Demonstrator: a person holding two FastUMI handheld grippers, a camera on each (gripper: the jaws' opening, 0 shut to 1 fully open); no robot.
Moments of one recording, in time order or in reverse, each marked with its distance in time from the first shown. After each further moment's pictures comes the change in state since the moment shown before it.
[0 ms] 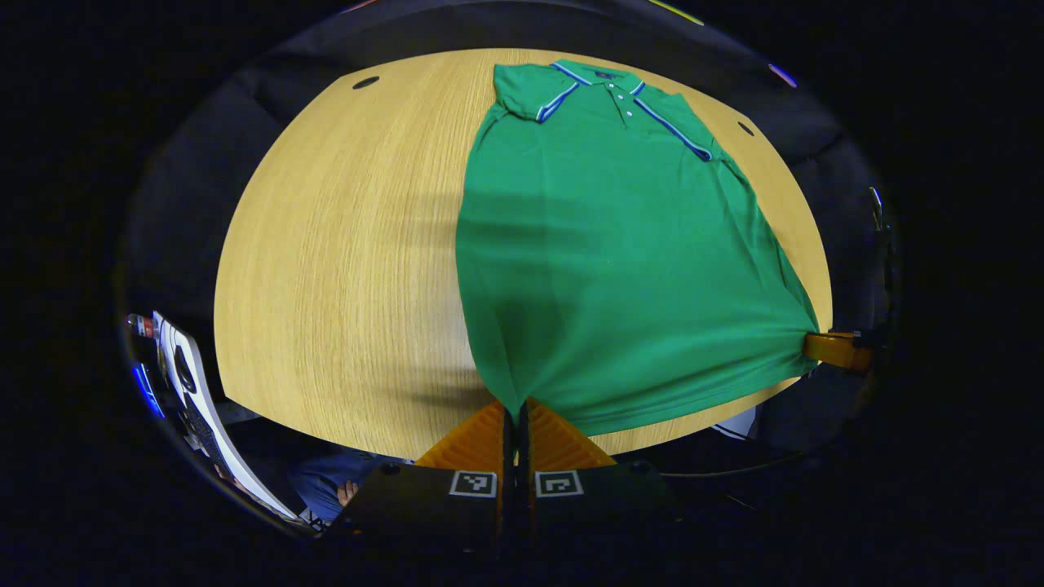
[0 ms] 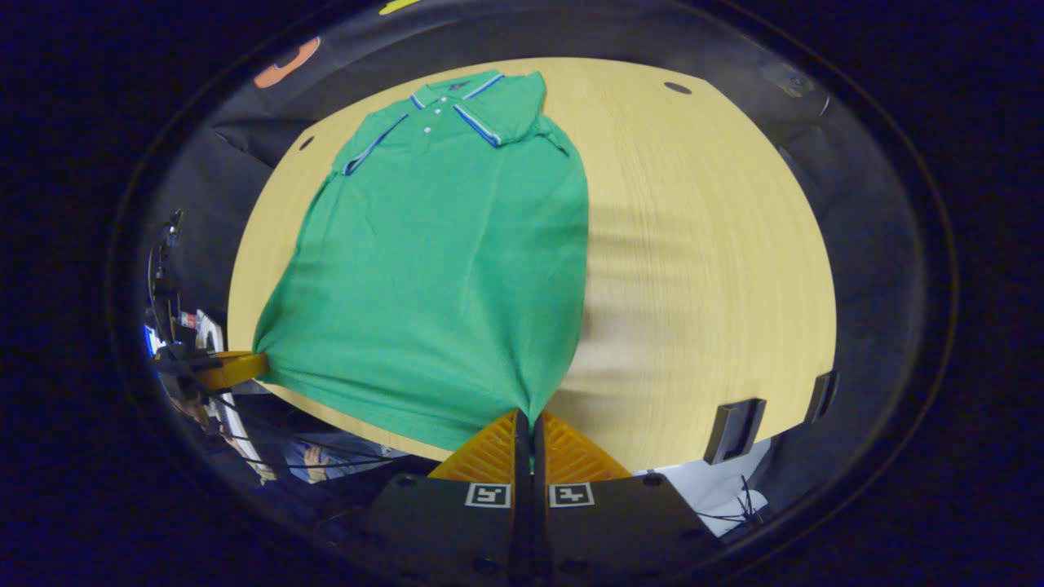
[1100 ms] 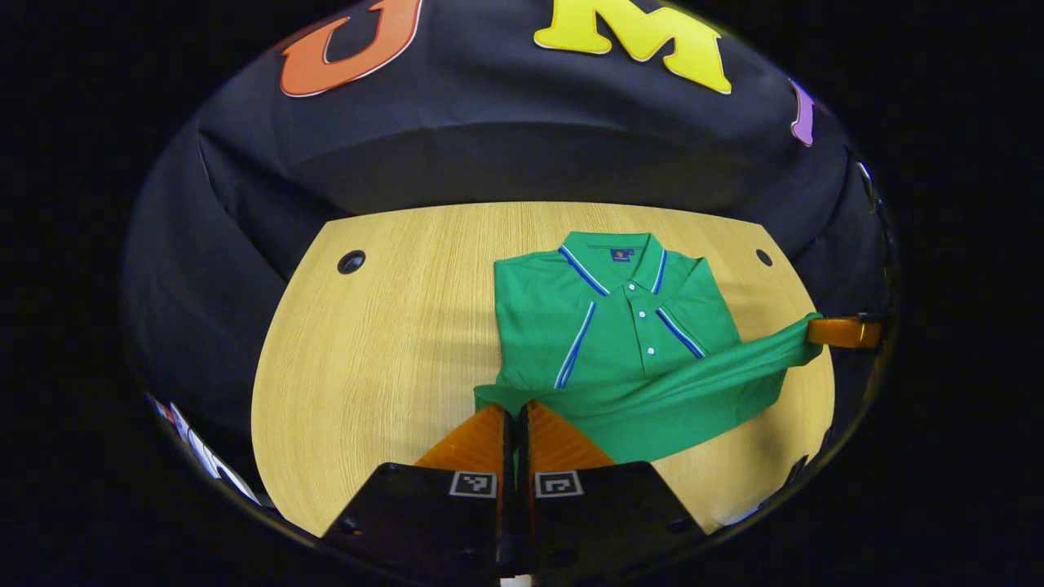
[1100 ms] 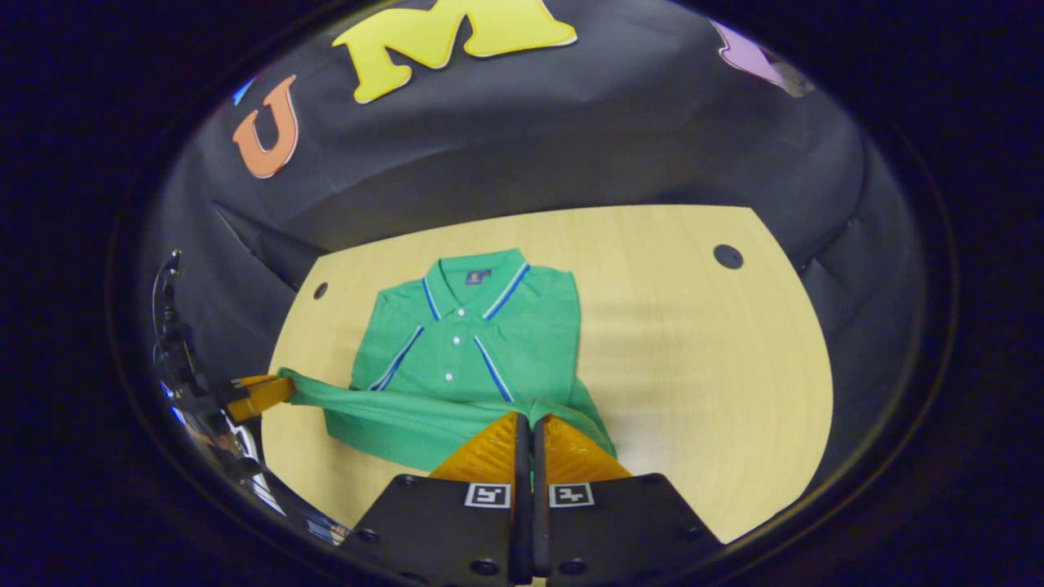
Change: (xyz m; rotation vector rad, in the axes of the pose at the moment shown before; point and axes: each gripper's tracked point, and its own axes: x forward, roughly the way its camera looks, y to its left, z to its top) left arm 0.018 0.016 0.284 0.048 -0.438 0.086; right arm -0.005 0.032 0.312 0.011 -0.412 0.119
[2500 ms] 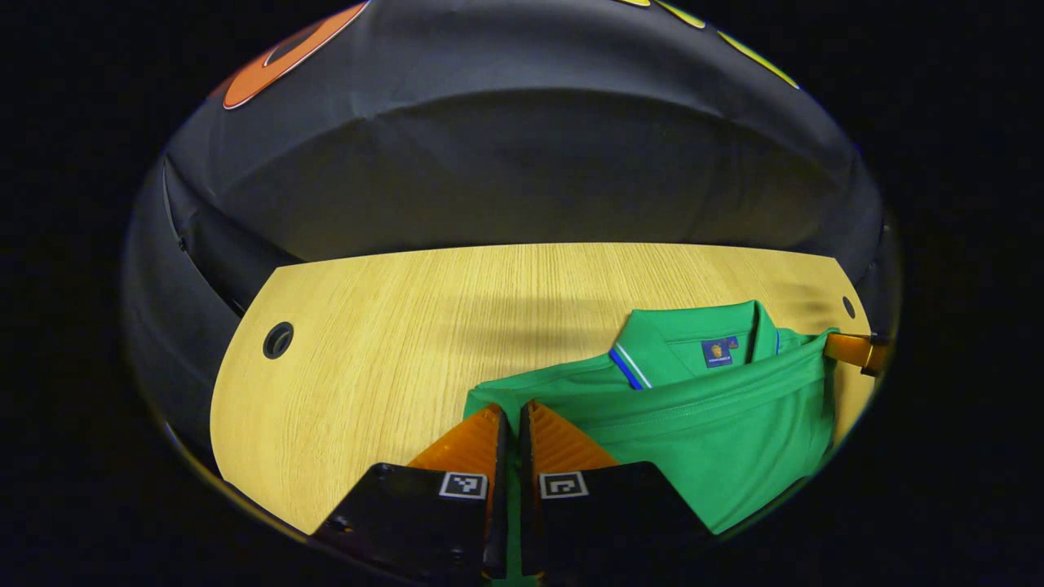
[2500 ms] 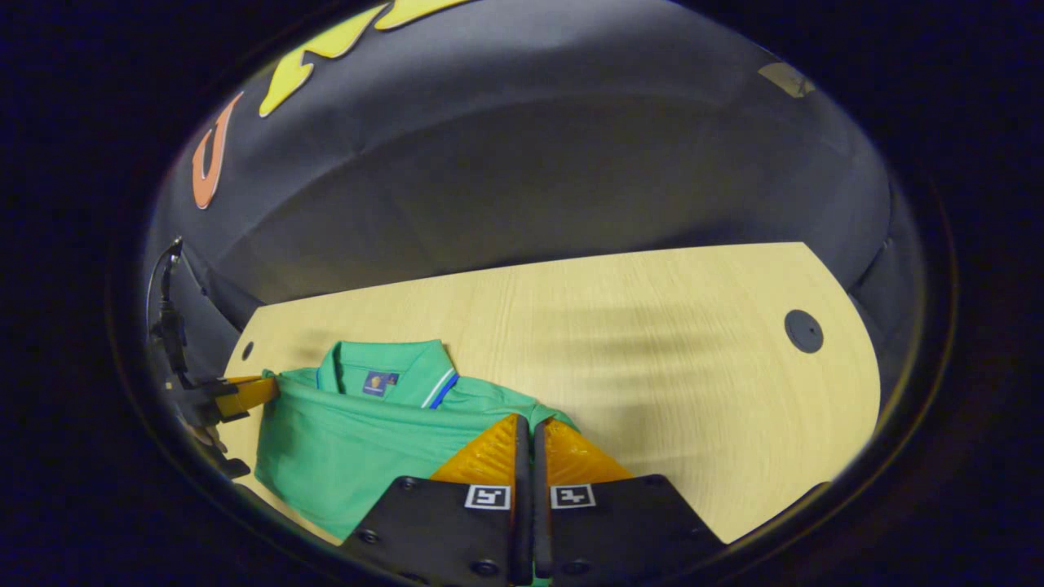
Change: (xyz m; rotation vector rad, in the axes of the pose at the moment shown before) left arm 0.189 -0.007 0.104 0.001 -0.114 0.071; right arm 0.189 -0.053 0.098 0.034 -0.151 -0.033
